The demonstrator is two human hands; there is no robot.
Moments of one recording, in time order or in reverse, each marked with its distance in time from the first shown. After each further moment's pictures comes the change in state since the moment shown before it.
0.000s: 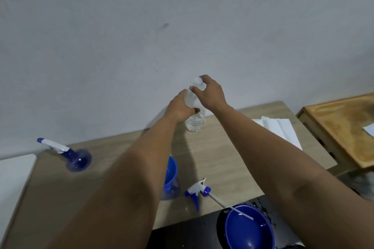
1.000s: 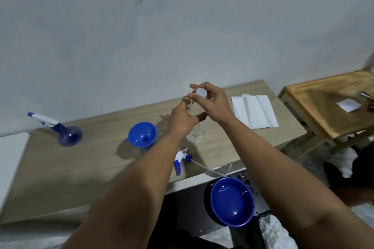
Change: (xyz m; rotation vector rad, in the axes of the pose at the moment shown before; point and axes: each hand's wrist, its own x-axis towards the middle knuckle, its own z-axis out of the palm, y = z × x) left_hand -0.125 0.015 0.104 -0.231 0.136 -0.011; right_hand -0.149 0.050 -0.055 0.525 -0.018 -0.027
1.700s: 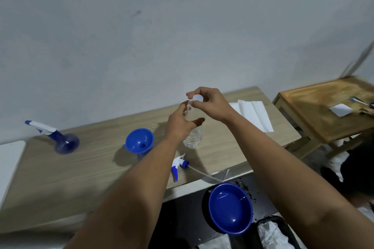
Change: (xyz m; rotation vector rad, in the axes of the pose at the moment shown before) left_hand 0.003 -0.003 -0.001 -0.029 -0.049 0.036; right_hand 0.015 -0.015 -0.022 -0.165 -0.168 0.007
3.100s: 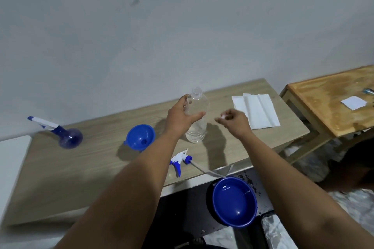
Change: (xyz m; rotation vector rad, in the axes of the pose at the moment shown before) left_hand 0.011 -0.007 -0.003 -0.072 -0.012 -0.008; right_hand -0.036 0.122 -0.023 -0.169 0.254 0.423
